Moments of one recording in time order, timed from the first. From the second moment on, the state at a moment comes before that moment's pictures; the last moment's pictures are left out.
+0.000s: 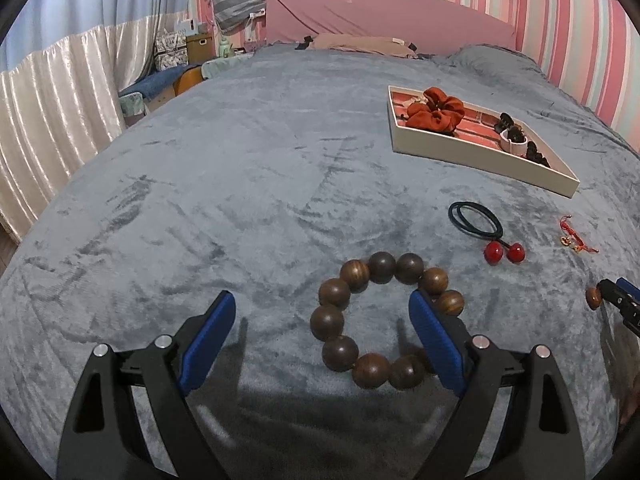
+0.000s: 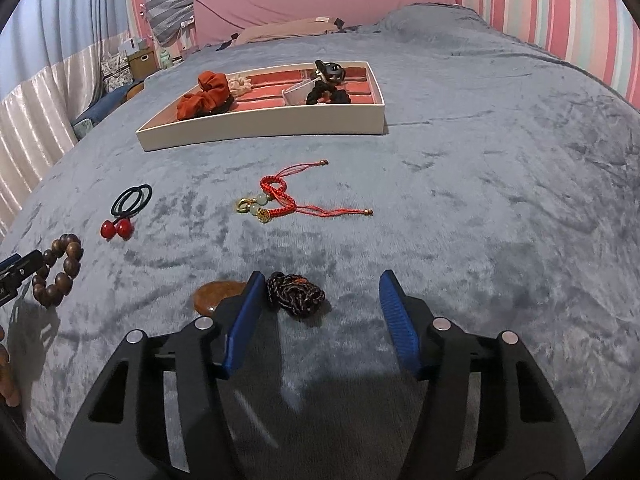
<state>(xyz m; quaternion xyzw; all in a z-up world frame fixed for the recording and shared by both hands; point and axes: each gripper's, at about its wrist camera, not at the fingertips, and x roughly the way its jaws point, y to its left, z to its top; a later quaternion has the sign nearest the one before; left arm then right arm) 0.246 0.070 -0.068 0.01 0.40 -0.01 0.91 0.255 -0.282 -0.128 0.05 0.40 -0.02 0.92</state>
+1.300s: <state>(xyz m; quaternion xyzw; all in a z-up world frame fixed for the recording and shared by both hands) 0.282 0.058 -0.092 0.04 0.44 -0.06 0.89 0.268 -0.271 -0.130 0.04 0.41 0.00 0.91</state>
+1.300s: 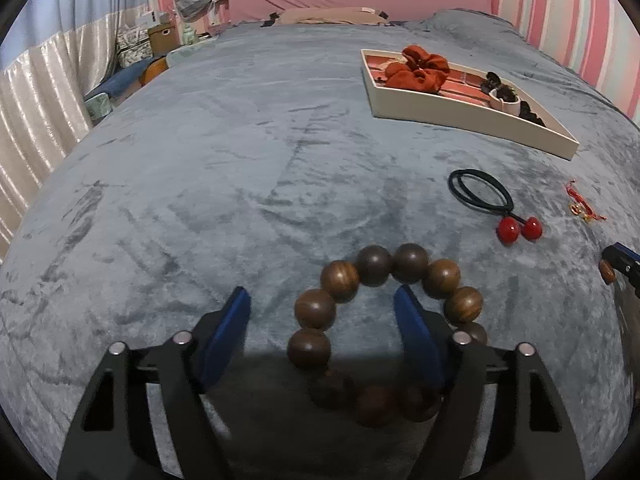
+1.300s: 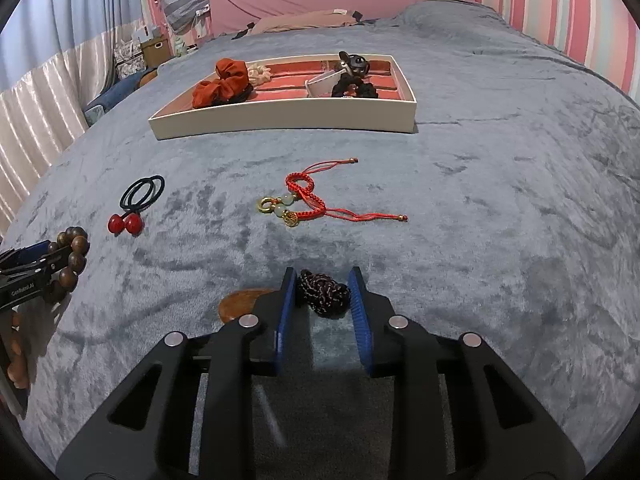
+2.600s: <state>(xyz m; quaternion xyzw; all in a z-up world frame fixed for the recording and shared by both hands) 0.251 0.045 -0.055 0.03 0.39 -0.08 0.92 0.259 -0.273 -0.113 0.05 0.38 0.01 0.92</state>
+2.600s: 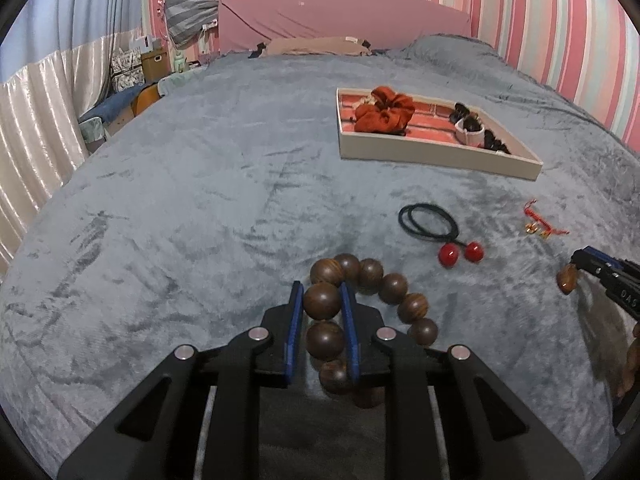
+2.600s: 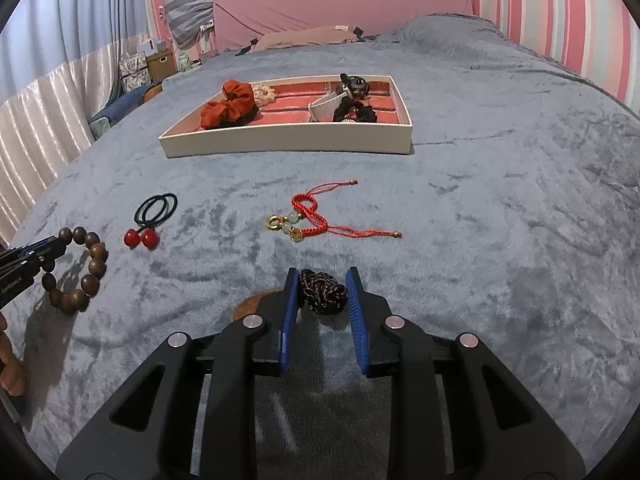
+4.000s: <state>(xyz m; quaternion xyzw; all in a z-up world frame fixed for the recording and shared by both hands) 0.345 -0.048 0.058 0.05 0.30 -0.13 0.94 0.363 -0.283 -0.026 0.04 0.31 0.00 0.95</state>
